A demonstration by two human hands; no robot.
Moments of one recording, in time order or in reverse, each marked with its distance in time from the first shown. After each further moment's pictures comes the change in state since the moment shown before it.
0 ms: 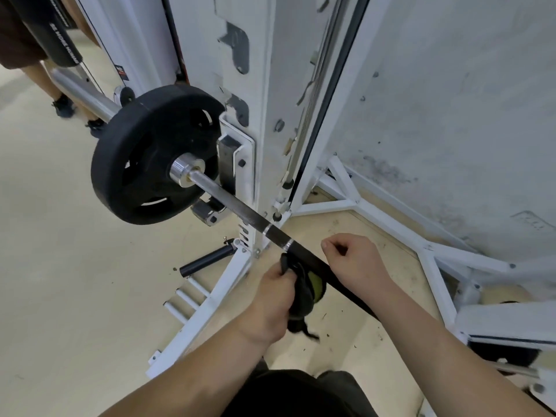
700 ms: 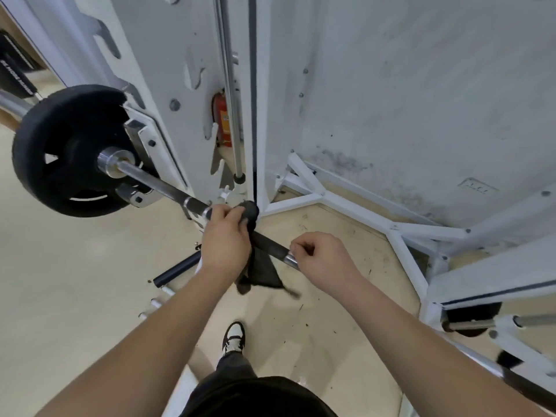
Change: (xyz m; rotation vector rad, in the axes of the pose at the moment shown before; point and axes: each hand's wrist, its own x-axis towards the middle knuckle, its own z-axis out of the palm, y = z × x) left_hand -0.006 -0.039 0.061 1.238 0.424 0.929; right_hand -0.098 0.102 -0.074 0.022 -0.024 -0.056
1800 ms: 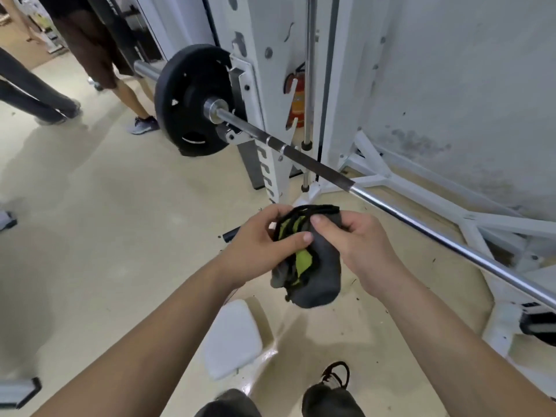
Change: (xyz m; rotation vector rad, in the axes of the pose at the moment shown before) left_hand -0.191 -0.010 -0.136 -0.650 -0.418 -0.217; right_hand -0.150 -0.037 0.054 0.652 -0.135 -0.031
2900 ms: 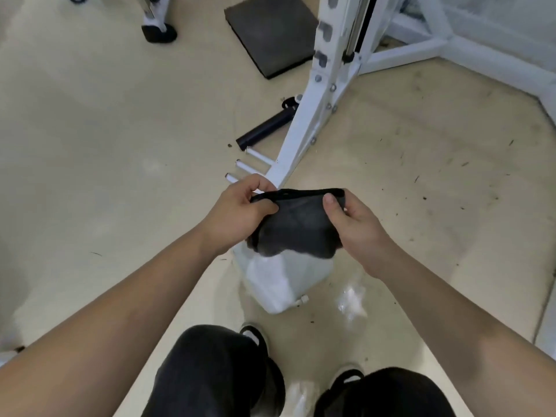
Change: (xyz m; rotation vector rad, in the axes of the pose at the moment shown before) left_hand -0.004 -0.487 -0.181 0.105 -0.049 -0.215; right_hand 0.014 0.409 0.336 -0.043 0.060 0.202
